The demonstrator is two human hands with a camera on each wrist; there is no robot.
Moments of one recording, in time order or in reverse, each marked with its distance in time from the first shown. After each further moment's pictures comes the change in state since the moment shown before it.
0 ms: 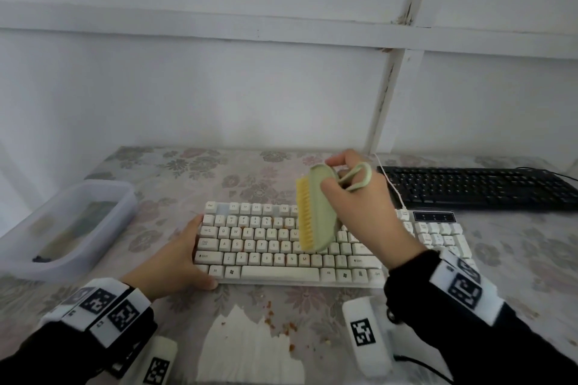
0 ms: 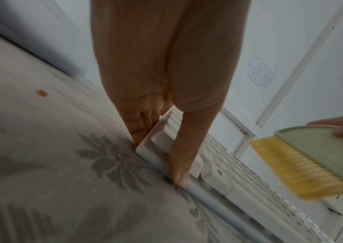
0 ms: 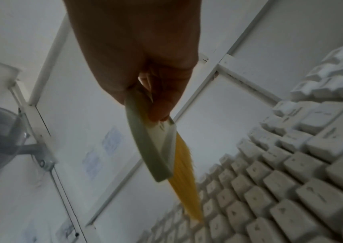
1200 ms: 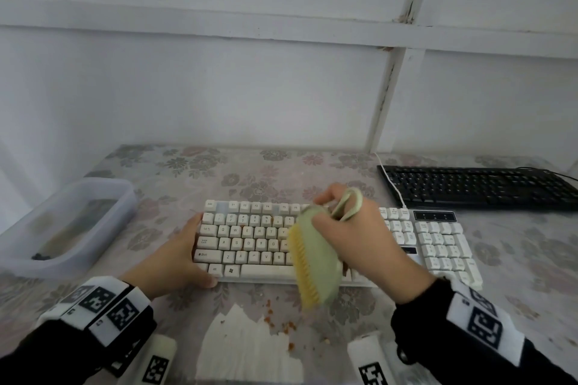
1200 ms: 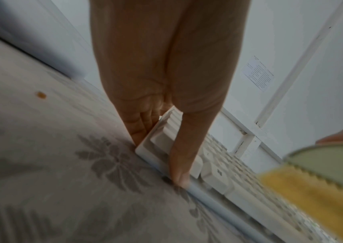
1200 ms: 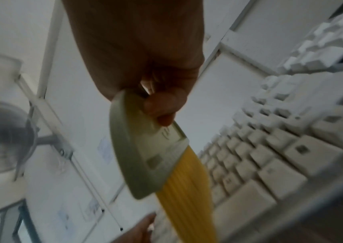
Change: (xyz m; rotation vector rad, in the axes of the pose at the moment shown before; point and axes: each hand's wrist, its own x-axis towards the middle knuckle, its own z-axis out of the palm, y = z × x) left_hand -0.002 0.002 0.001 -0.023 0.012 0.008; right_hand -0.028 0.006 0.004 0.015 -0.205 0.080
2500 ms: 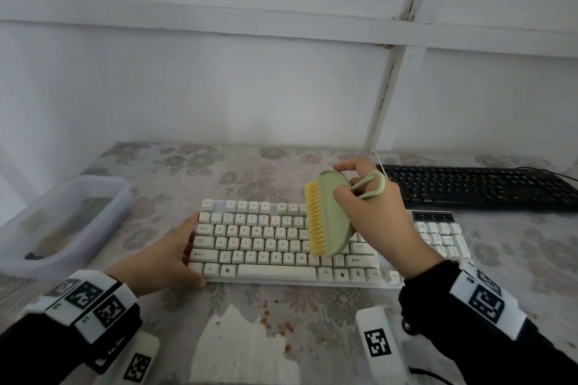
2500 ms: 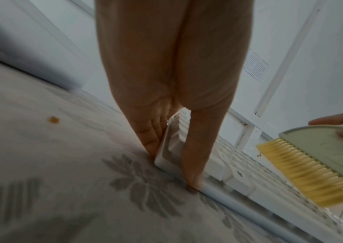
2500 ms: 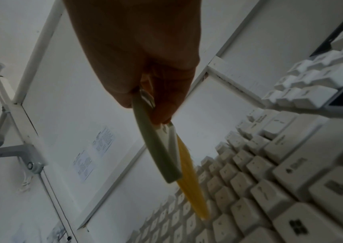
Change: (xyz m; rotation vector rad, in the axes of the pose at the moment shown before) left_hand 0.000 0.004 -0.008 0.000 -0.103 0.023; right_hand 0.022 0.011 -0.021 -0.003 0.193 -0.002
